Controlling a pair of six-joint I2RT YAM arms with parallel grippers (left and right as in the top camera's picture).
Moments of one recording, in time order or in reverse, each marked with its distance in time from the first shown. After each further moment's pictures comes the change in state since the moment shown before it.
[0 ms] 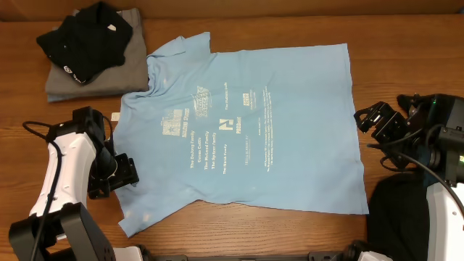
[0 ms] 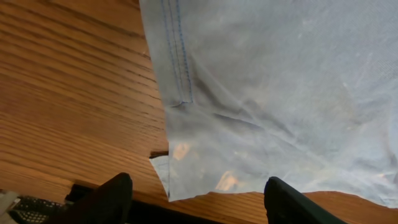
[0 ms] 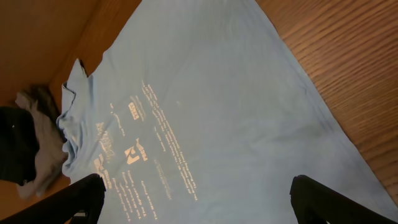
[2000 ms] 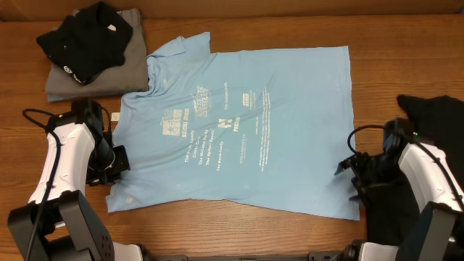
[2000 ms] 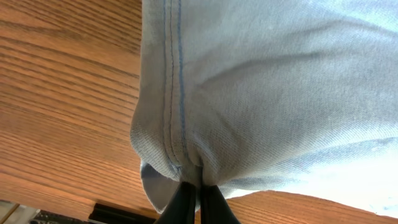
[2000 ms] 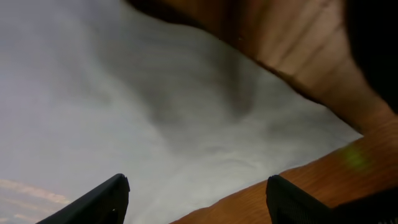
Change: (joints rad) left arm -0.002 0.066 0.072 0.028 -0.046 0.043; right arm -0.018 0.378 -0.326 -0.048 0.085 0.263
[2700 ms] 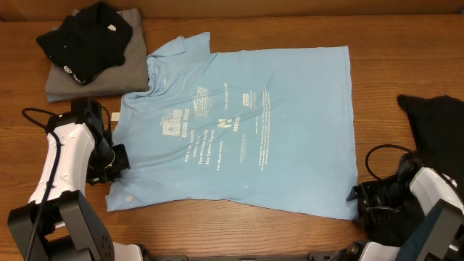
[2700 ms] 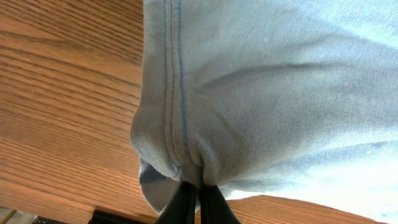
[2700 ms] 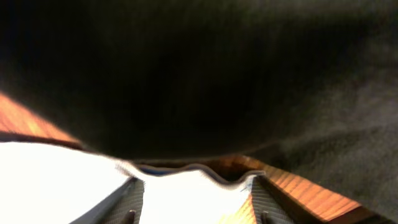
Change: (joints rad) left arm 0.000 0.000 0.000 0.023 0.001 0.000; right arm -0.244 -0.013 -0.204 0.114 0.043 0.045
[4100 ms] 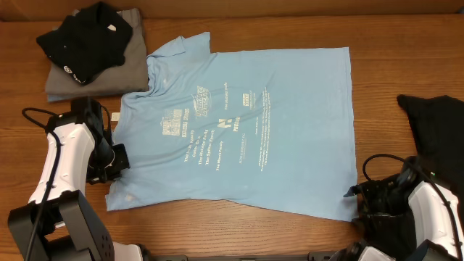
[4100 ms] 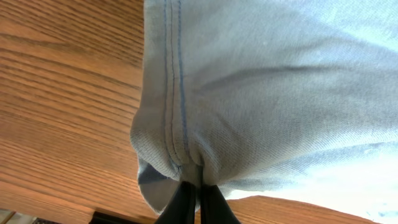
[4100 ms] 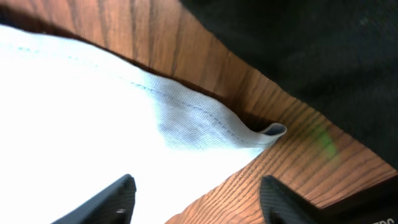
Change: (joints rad) left arm 0.000 0.000 0.000 0.006 0.000 0.000; right arm 0.006 -0.215 -0.024 -0.092 -0.076 -0.116
